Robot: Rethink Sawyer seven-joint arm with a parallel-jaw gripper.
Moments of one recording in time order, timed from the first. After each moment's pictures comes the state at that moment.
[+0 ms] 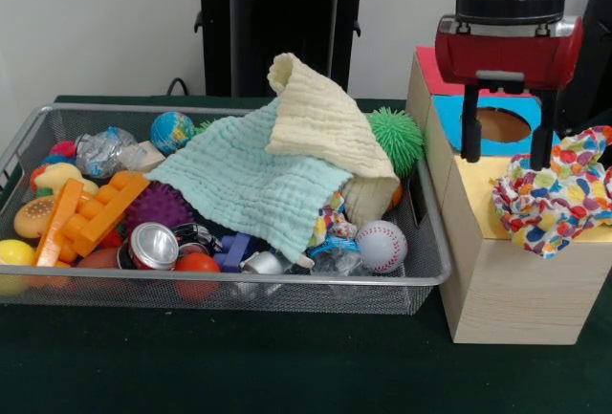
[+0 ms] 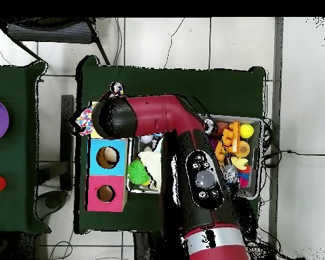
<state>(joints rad) -0.23 -0.70 0.29 1.42 -0.22 0.65 2.35</state>
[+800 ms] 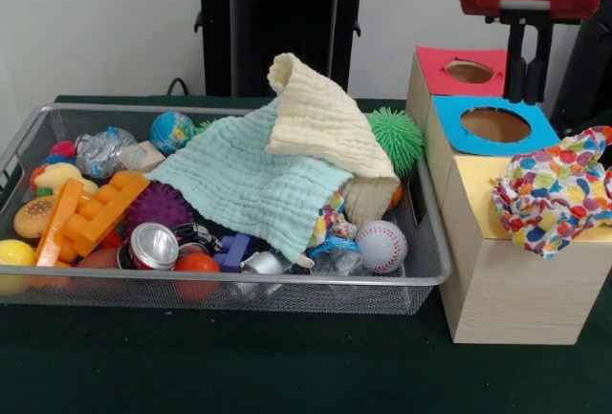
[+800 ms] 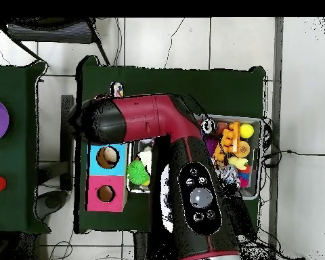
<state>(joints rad) -0.21 -0.79 0.29 1.45 -0.22 0.74 2.35</state>
